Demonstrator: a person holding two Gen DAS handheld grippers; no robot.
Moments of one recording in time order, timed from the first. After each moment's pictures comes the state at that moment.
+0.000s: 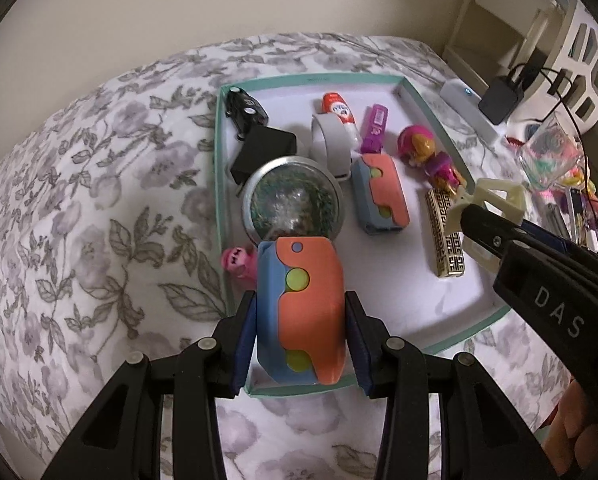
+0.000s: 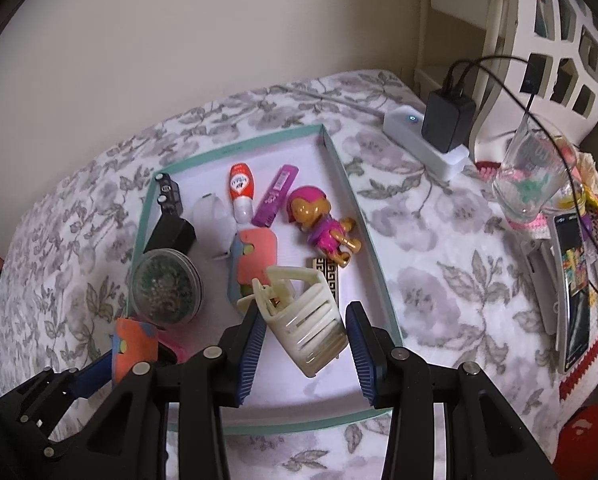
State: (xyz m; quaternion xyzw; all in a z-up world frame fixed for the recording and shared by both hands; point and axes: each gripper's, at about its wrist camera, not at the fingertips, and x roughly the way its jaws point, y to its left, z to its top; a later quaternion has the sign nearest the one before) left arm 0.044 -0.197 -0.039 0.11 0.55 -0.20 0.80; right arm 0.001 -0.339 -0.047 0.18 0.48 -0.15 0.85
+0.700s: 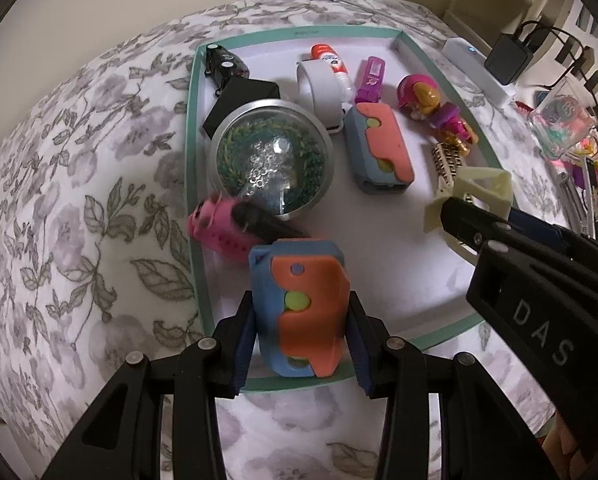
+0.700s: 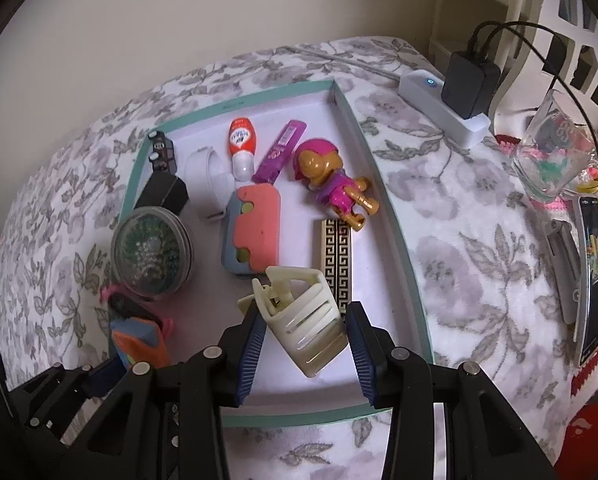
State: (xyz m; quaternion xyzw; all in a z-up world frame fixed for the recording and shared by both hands) left arm 0.039 -0.205 -0.073 0.14 0.59 -0.19 0.77; right arm 0.010 -0.333 -0.077 0.17 0.53 -0.13 0.82
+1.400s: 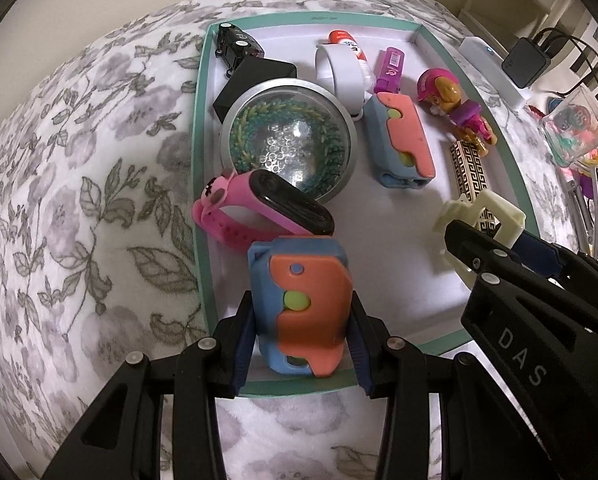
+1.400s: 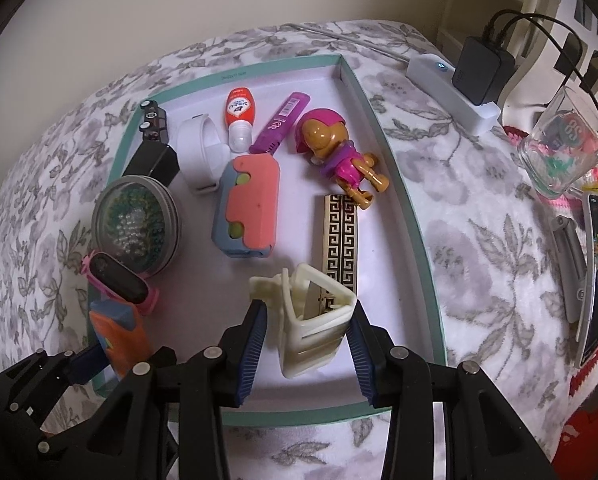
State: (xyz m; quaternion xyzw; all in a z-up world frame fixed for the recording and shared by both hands) left arm 0.046 -0.200 -0.087 0.12 0.61 -0.18 0.76; right arm 0.012 -0.325 -0.094 0.15 0.55 -0.13 0.81
